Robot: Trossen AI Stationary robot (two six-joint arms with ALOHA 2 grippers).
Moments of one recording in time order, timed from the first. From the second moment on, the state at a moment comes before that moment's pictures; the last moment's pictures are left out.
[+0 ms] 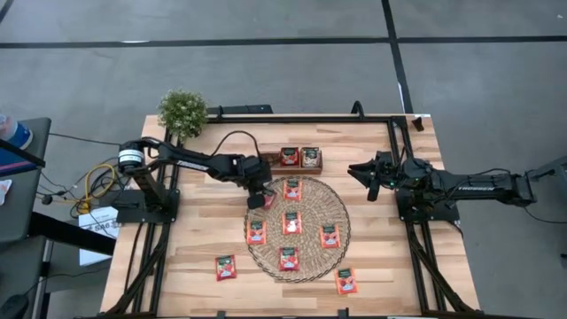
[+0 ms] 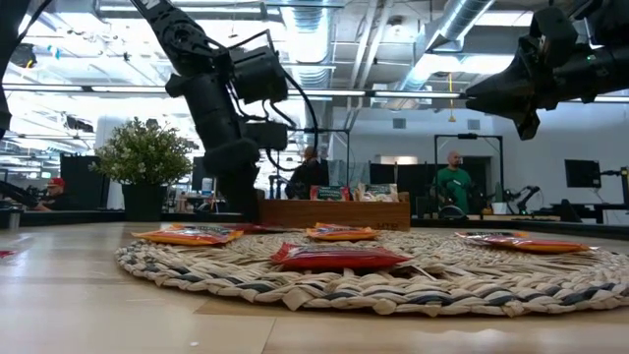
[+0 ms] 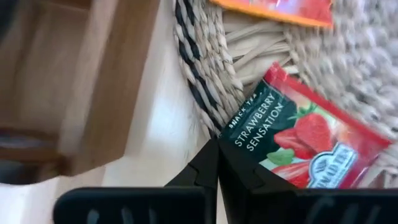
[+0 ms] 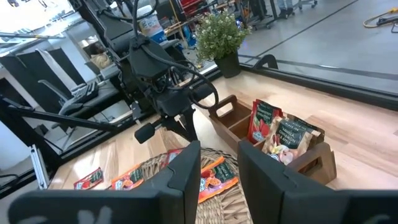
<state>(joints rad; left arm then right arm) 0.19 1.72 0.91 -0.26 -0.04 -0.02 -0.11 0.37 0.15 0.09 0.16 0.39</state>
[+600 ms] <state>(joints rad) 0.19 1.69 0.98 -0.36 -0.05 -0.05 -0.11 0.37 0.15 0.09 0.16 0.39</state>
